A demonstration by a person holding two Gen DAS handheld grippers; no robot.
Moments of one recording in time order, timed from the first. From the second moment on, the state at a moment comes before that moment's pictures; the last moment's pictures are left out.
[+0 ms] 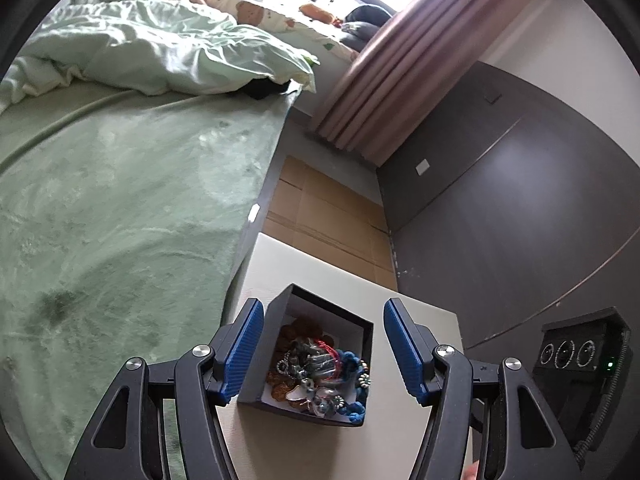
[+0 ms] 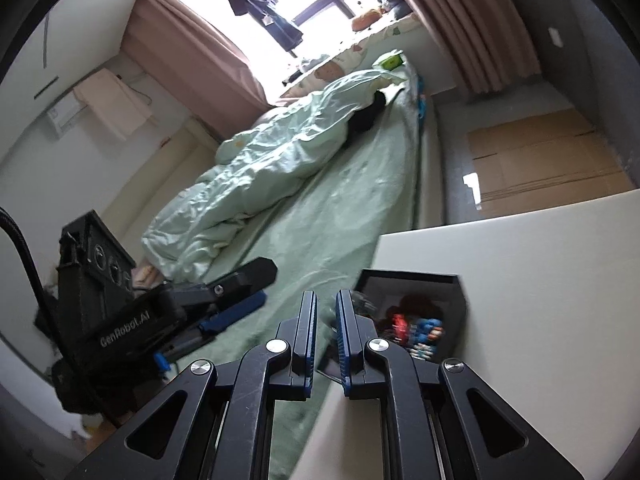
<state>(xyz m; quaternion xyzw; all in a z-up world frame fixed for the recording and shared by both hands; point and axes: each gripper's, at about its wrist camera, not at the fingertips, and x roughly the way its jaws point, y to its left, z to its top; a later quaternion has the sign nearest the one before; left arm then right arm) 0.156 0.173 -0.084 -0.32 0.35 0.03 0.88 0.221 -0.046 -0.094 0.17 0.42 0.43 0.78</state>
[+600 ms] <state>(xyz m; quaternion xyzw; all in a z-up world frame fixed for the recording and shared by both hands) 0.151 0.138 -0.069 -0.27 0.36 0.04 0.89 0.202 -0.113 -0.073 0.13 0.43 0.34 0.83</state>
